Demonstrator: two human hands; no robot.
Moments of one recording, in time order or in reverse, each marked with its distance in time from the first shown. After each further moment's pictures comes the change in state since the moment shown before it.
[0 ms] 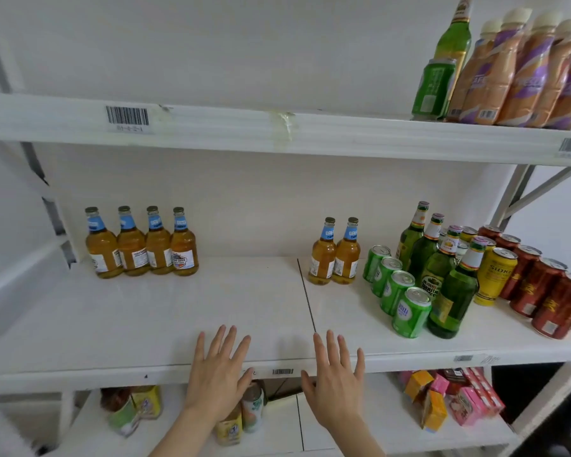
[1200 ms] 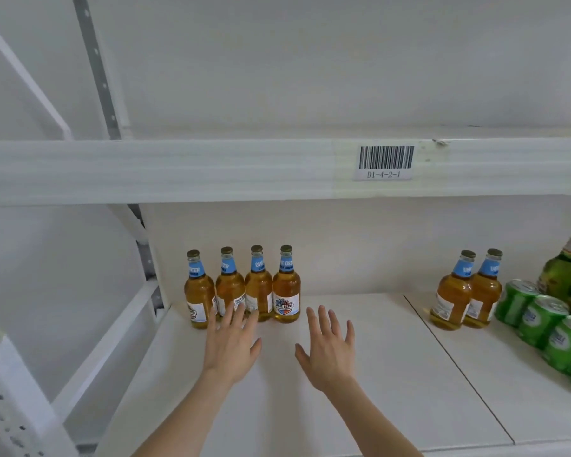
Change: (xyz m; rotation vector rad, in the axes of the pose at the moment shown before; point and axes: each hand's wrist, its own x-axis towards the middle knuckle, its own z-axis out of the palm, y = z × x) left_hand 0.125 -0.306 -0.012 0.101 0.146 -0.083; right_hand 0.166 -0.308 0.040 -0.065 0.013 -0.155
